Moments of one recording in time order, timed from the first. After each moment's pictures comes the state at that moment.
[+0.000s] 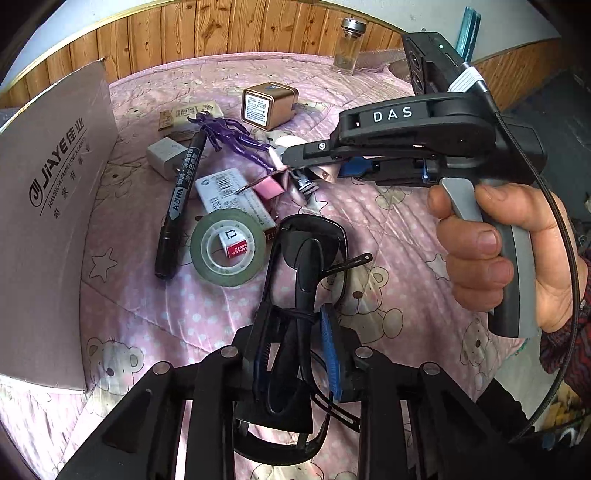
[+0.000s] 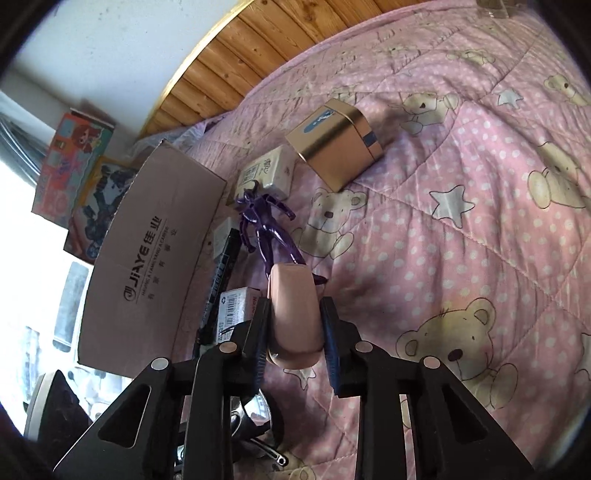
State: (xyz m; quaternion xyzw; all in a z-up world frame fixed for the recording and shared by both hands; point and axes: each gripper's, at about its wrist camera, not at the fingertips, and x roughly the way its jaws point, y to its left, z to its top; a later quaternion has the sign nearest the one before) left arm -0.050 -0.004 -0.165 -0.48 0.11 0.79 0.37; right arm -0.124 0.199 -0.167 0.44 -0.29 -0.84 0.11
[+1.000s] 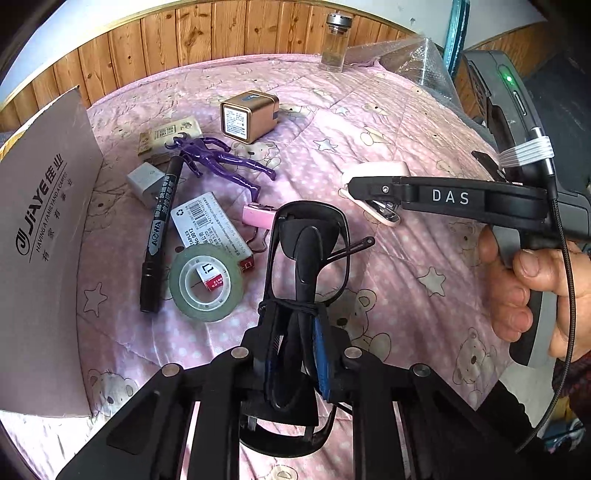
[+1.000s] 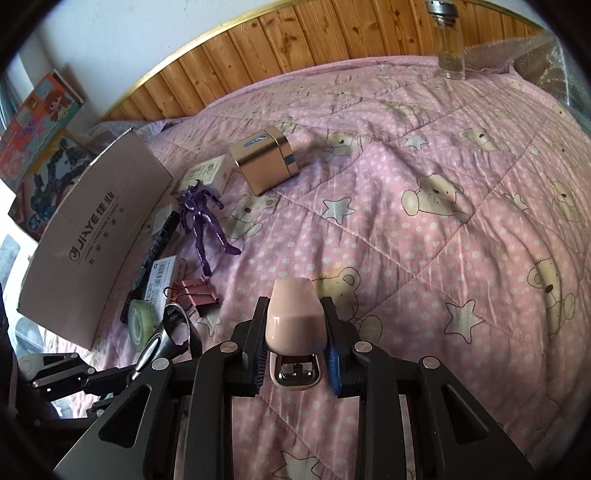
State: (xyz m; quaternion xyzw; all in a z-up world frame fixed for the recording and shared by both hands) left arm -0.056 0.030 -0.159 -0.47 0.14 0.79 0.37; right arm -0.068 0.221 -0.151 0.43 -0.18 -0.88 0.00
